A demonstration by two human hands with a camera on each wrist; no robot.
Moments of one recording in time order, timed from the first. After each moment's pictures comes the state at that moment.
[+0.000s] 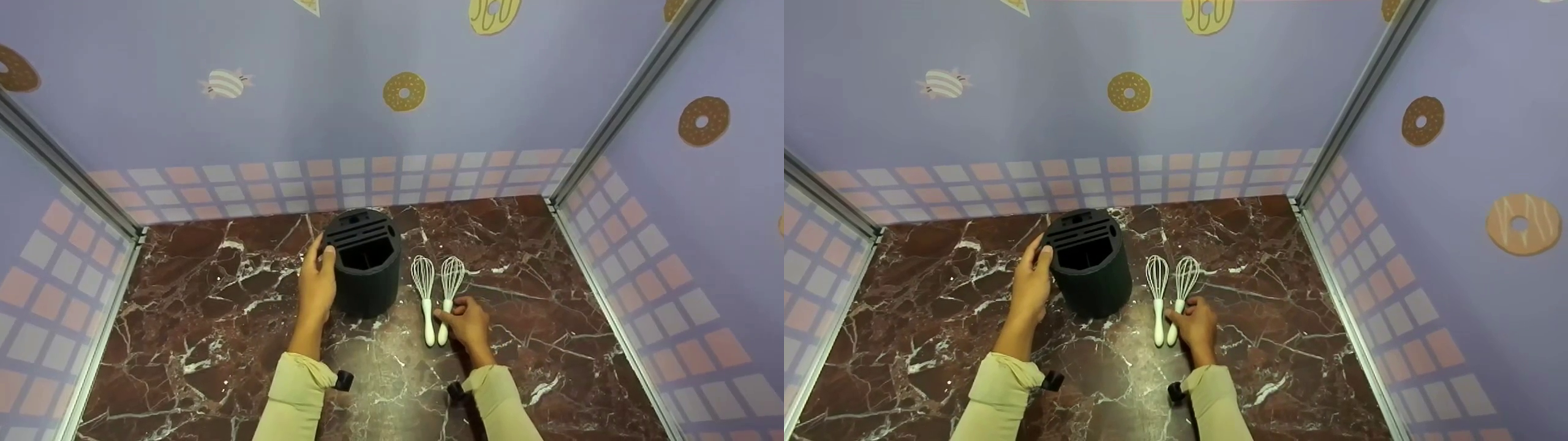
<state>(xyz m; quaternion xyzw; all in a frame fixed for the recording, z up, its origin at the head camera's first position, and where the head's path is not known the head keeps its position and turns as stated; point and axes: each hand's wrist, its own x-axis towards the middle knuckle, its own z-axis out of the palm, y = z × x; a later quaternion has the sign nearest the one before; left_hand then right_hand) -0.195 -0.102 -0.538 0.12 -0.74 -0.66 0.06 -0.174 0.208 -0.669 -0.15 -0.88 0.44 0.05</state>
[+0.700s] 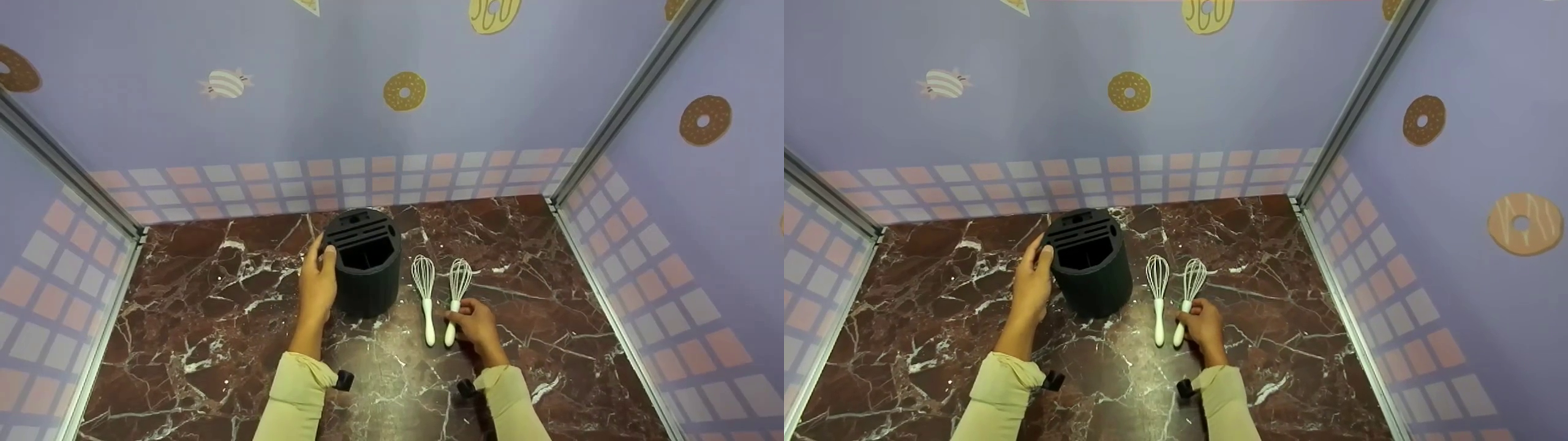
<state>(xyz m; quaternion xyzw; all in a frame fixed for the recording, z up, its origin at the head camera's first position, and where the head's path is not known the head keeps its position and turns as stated) -0.196 -0.101 -0.539 0.11 -0.74 -0.66 0.08 -0.171 0.225 -0.659 -0.18 -0.76 0.62 -0.07</state>
